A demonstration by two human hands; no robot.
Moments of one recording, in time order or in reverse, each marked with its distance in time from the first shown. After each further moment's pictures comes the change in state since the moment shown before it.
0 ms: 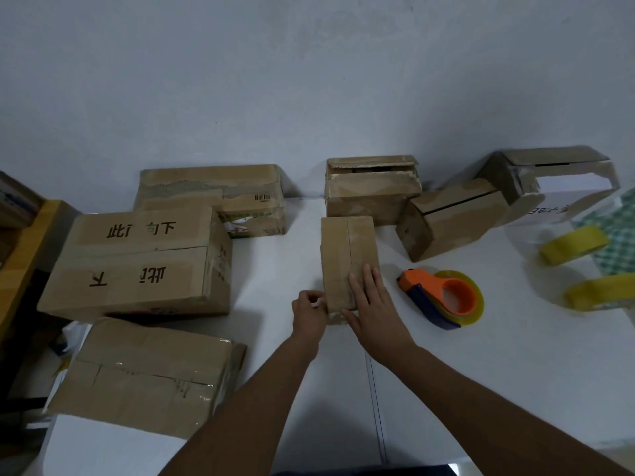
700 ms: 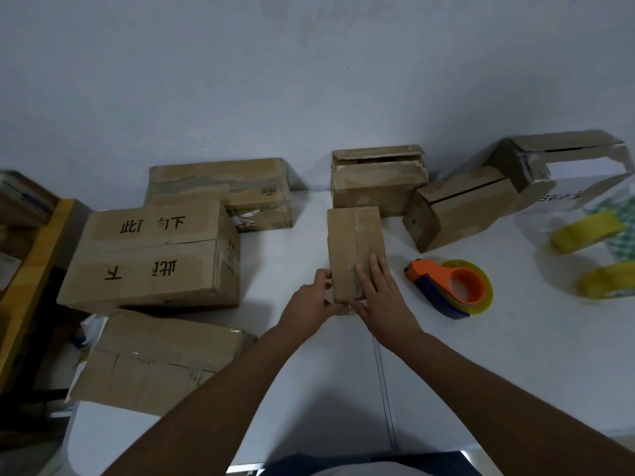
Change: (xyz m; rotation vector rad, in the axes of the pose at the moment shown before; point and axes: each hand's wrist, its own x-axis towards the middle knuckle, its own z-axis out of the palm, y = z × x) left_hand -0.003 0.022 -0.039 0.748 -0.298 0.468; right_hand 0.002 0.001 -0.004 0.054 0.018 -0.013
